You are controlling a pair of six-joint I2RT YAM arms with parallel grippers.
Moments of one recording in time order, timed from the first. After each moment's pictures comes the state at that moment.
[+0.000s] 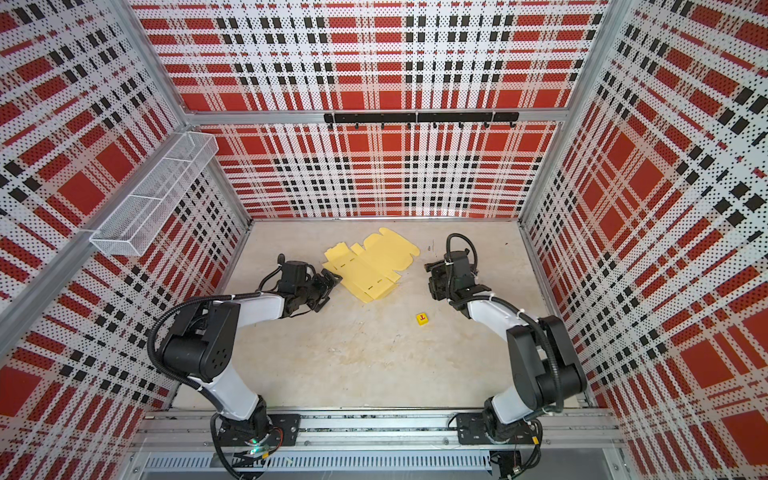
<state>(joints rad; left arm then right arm) -0.22 1.74 0.81 0.17 0.32 -1.07 0.26 1.51 0.85 0.03 -0.13 1.51</state>
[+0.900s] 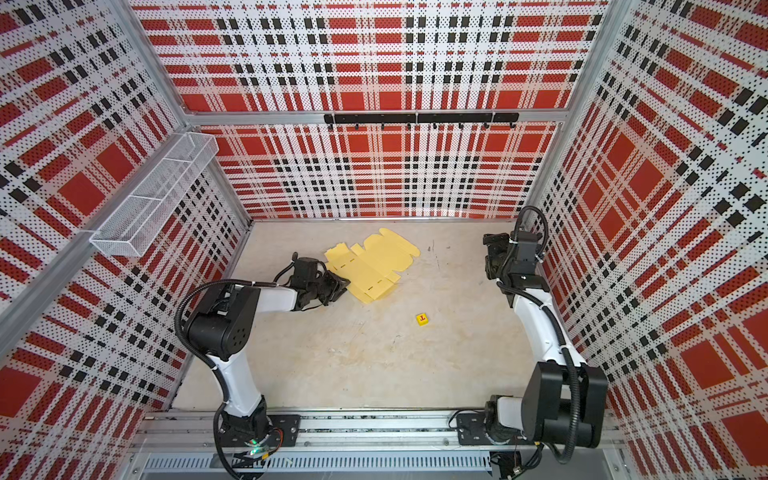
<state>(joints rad) -0.24 1.91 0.92 0.26 0.42 -1.16 -0.09 1.33 1.02 -0.17 -0.17 1.32</state>
